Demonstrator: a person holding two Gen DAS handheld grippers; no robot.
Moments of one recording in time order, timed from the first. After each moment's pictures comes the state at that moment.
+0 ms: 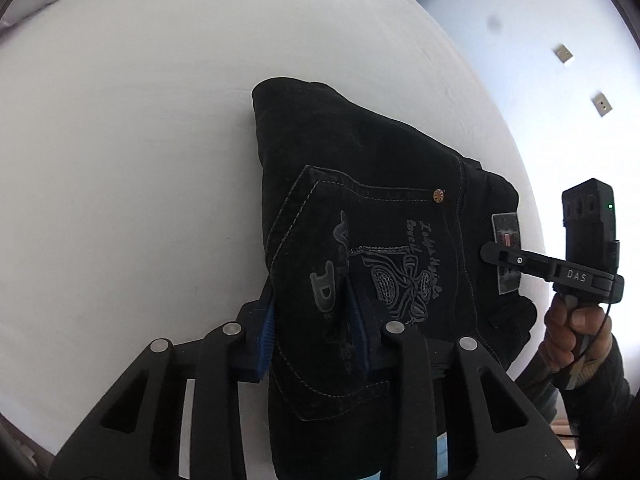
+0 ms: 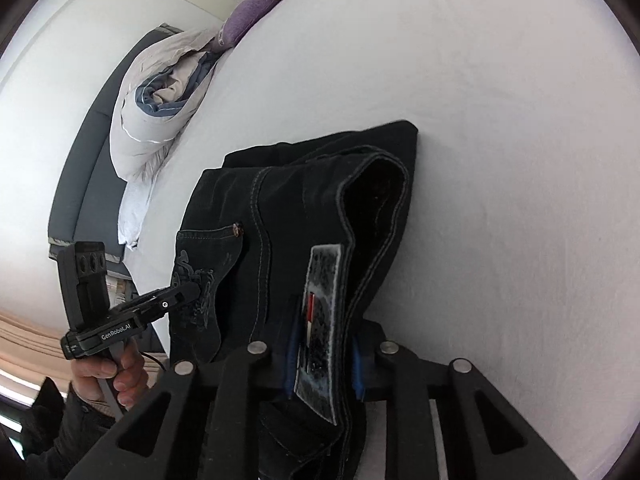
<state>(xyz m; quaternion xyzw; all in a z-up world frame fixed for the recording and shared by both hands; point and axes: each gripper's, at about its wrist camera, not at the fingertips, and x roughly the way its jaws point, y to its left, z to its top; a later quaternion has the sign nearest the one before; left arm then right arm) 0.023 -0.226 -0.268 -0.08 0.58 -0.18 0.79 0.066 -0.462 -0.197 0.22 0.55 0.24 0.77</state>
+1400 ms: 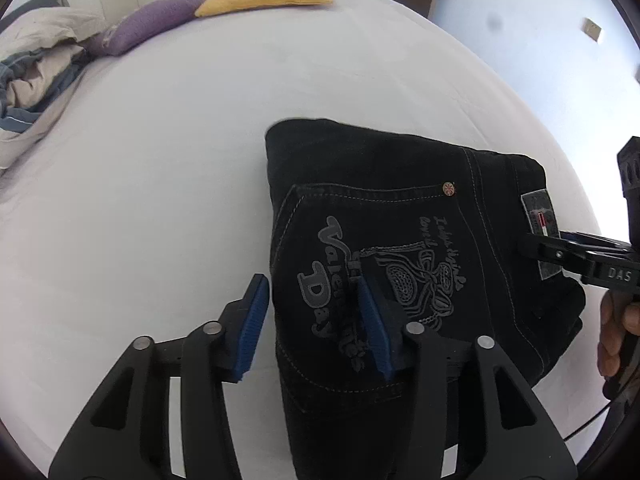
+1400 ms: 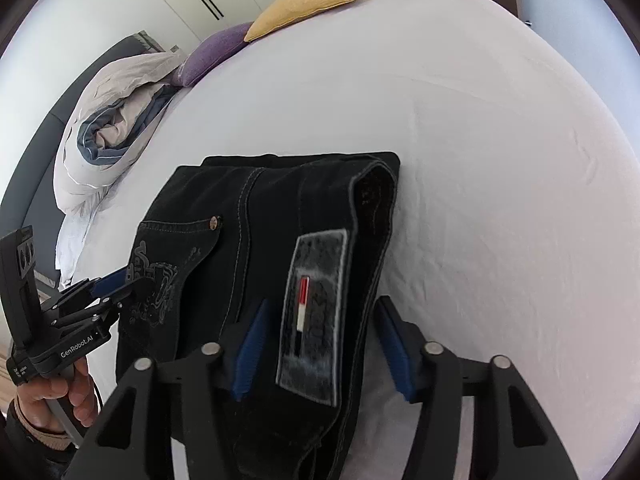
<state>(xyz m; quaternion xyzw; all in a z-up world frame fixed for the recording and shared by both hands) 0.162 -0.319 -0.260 0.05 0.50 -0.10 0.86 0.225 -0.508 -0.173 0.14 0.51 0.15 0.83</state>
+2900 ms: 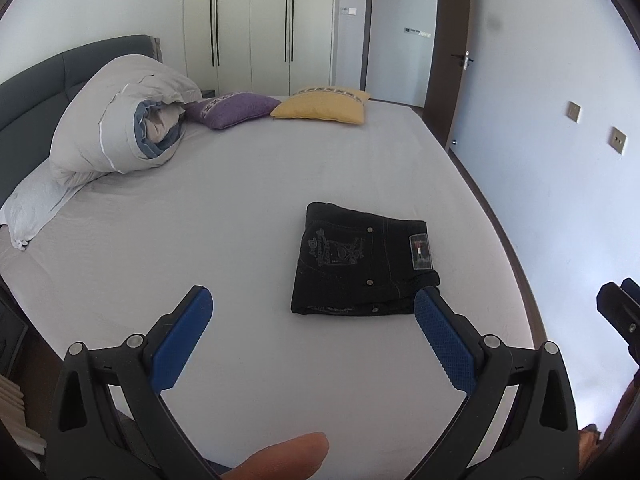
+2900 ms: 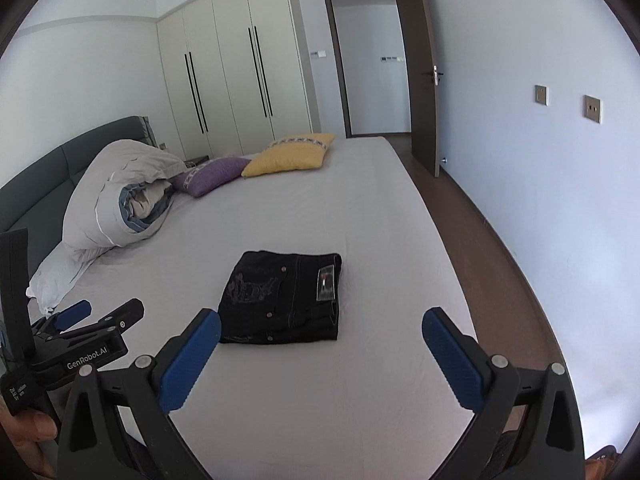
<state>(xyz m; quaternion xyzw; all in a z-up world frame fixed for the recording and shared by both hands) -0.126 -0.325 -0.038 0.00 0.35 -0.01 0.93 -0.089 -0.480 0.045 0.07 0.30 0.00 0.95</state>
